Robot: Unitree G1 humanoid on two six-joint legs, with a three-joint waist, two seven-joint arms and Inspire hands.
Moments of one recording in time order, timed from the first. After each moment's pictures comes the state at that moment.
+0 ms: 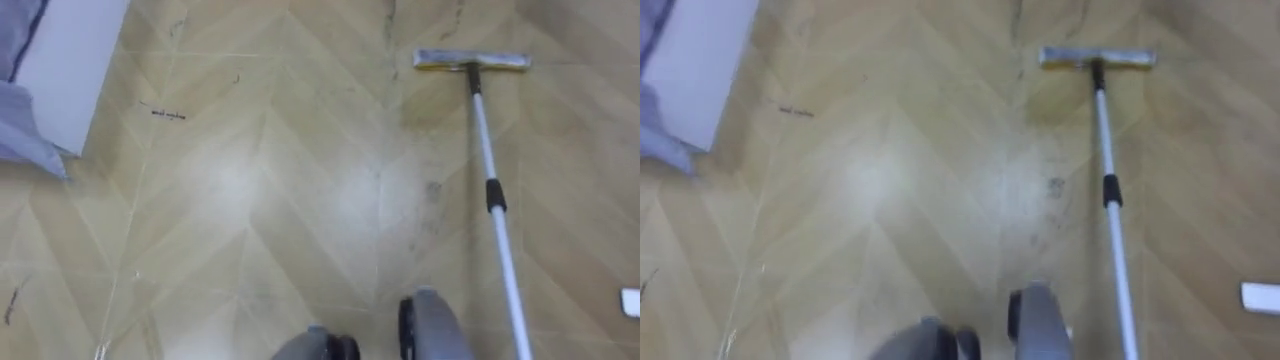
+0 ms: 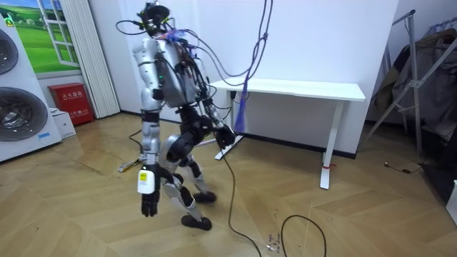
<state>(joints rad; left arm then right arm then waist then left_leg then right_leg) 0.05 0.19 -0.12 1.15 0.01 0.20 0.15 0.05 -0.32 0.15 1.42 0.30 0.26 -0.05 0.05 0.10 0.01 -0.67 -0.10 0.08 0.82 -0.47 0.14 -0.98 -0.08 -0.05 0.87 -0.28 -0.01</state>
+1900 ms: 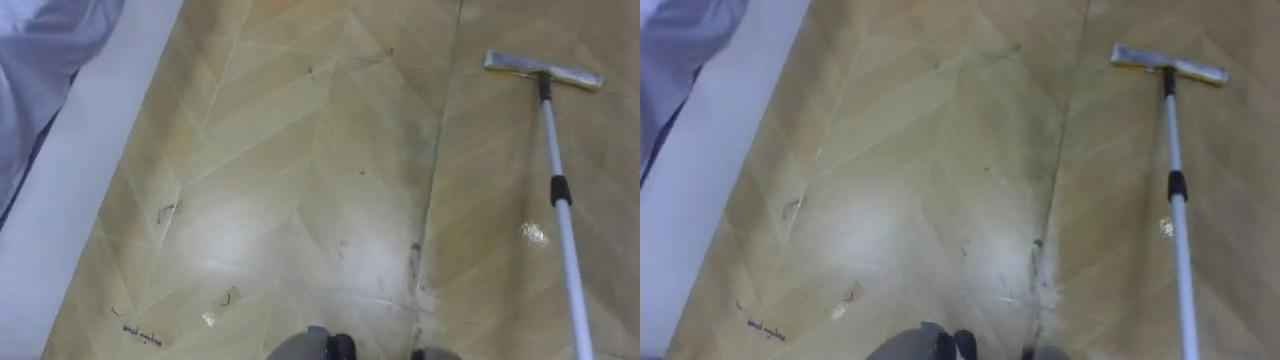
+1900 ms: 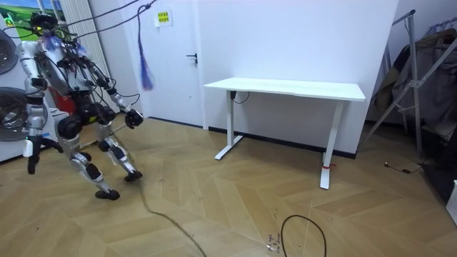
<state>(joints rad) 0.11 0.22 -0.14 0.97 0.06 0.22 0.13 -0.01 -0.40 0.21 1.44 0.34 0.25 -0.10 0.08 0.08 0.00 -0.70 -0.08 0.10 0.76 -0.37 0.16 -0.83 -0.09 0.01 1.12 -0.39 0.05</state>
